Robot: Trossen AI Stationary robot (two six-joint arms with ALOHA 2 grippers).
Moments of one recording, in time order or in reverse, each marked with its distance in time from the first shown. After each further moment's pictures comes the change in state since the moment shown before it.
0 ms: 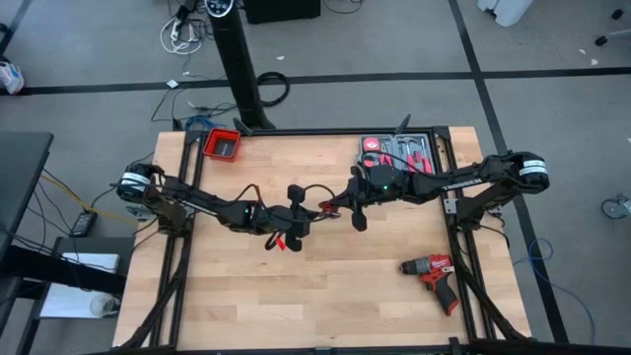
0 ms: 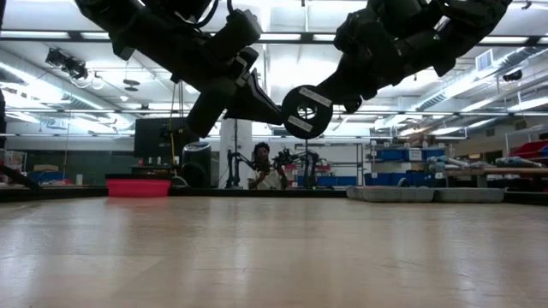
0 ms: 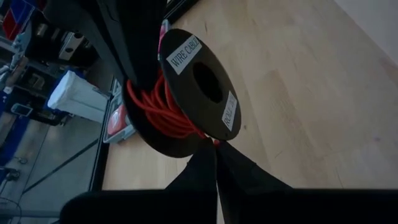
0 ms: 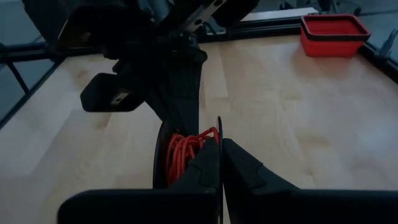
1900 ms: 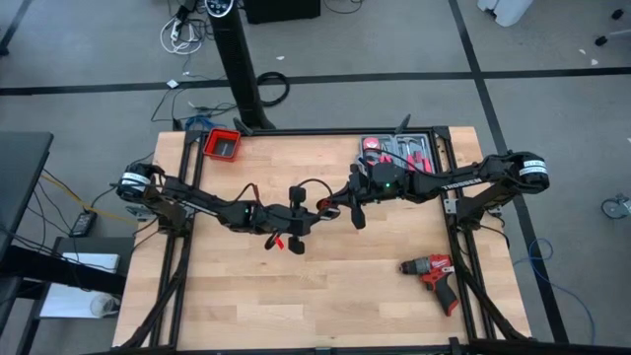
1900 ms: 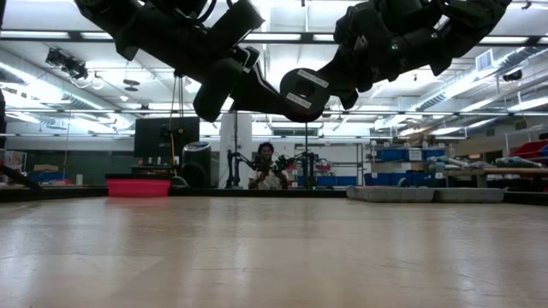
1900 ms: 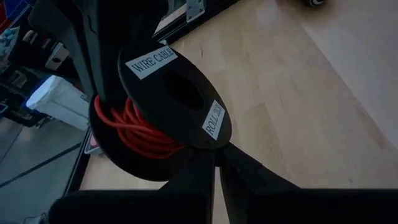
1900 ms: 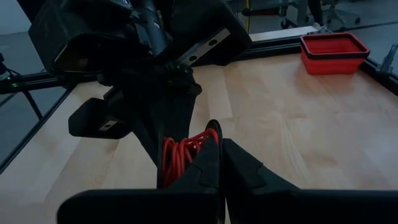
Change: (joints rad) left arm -0.004 0.000 -0.002 0.075 0.073 -0.102; right arm -0.016 0.000 0.000 0.079 -0.020 0.060
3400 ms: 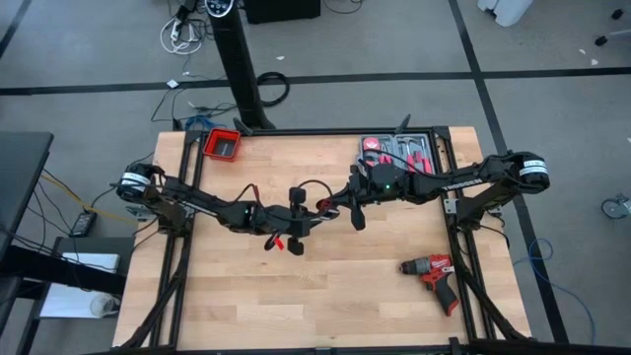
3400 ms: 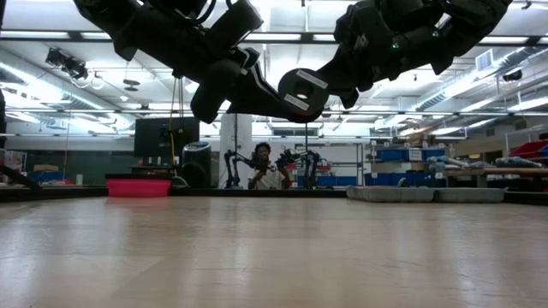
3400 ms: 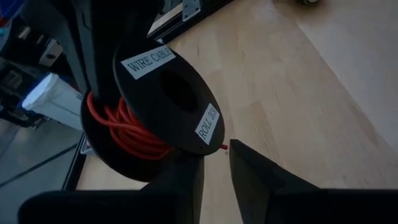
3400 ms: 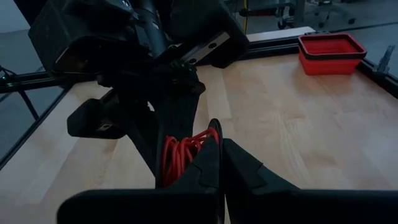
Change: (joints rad) left arm -0.002 0.000 -0.002 -0.006 0.004 0.004; right arm 0.017 -0.001 0.000 -0.005 0.021 -0.001
